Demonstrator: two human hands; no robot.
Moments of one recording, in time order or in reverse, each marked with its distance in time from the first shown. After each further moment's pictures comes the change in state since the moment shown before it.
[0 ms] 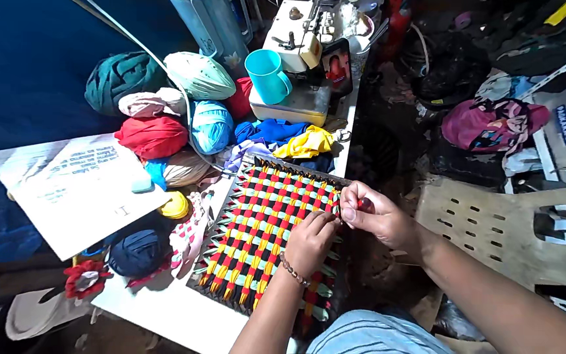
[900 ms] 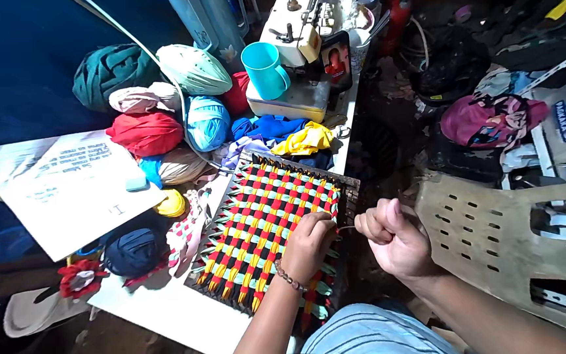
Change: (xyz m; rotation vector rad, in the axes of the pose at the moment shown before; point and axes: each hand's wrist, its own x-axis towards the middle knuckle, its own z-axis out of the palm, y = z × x) left_hand -0.013 0.005 -0.004 -0.149 -0.023 -0.166; right_hand -0.023 0.022 0.029 0.437 0.419 -0.284
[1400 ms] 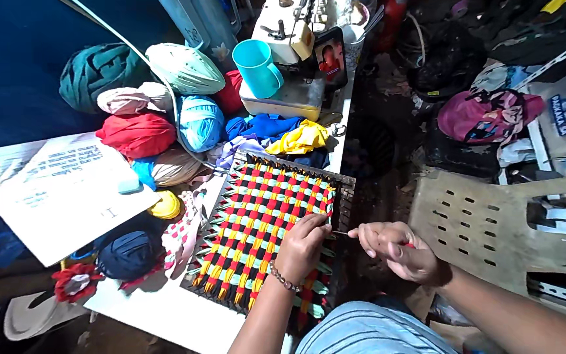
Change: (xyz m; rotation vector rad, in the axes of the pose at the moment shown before) left_hand -0.006 -0.007 0.000 -0.021 -0.012 0.072; right_hand -0.018 0.005 -0.073 -0.169 -0.556 0.000
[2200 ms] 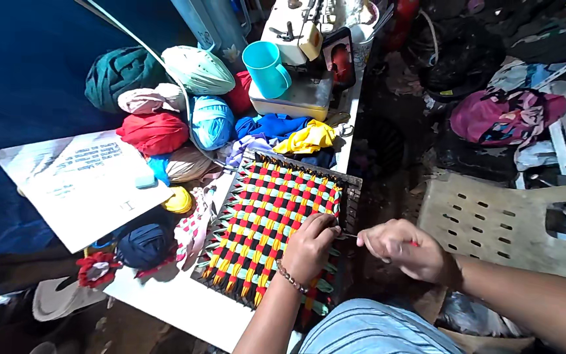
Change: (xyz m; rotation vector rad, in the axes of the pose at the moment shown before) left_hand 0.004 0.010 -0.003 0.088 -0.052 -0.007; right_hand 0.019 -0.024 0.002 -0.075 -0.095 0.140
